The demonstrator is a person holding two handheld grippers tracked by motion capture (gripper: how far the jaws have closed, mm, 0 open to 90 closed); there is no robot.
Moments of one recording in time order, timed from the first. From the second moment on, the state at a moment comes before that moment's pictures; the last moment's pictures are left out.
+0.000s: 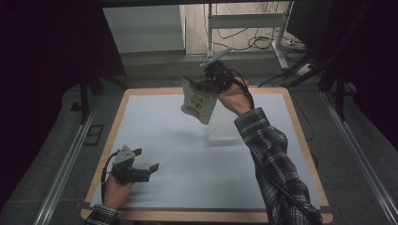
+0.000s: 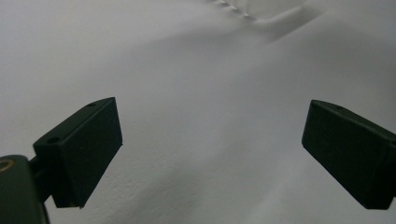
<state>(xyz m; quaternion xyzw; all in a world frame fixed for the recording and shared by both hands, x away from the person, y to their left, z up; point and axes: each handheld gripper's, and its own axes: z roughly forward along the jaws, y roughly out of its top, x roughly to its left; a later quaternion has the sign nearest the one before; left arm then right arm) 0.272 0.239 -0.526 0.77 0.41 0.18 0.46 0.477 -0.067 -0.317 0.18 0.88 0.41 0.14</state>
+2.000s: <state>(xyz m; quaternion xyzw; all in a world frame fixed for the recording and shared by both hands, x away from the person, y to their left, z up) 0.273 0.233 -0.530 0.78 0.41 0.18 0.44 0.486 -0.181 -0.337 0.24 0.90 0.35 0.11</state>
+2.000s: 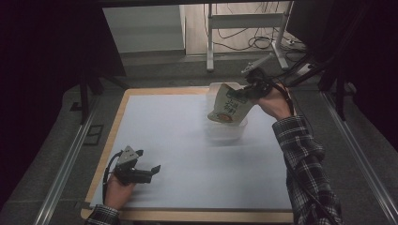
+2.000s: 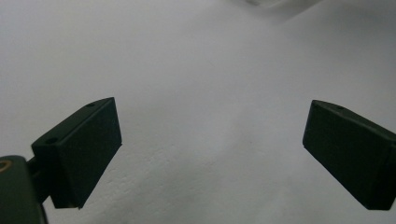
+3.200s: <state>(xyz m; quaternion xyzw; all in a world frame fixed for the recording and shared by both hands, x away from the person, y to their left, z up) 0.273 0.230 -0.531 0.78 0.41 0.19 0.44 0.483 -0.175 -0.346 0.23 0.91 0.32 0.12</state>
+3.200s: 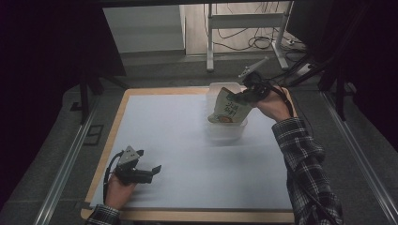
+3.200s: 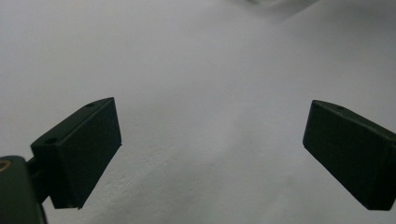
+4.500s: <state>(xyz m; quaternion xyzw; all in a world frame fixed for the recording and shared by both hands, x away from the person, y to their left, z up) 0.274 0.230 -0.530 0.78 0.41 0.18 0.43 0.476 -0.149 -0.365 0.22 0.91 0.33 0.15</state>
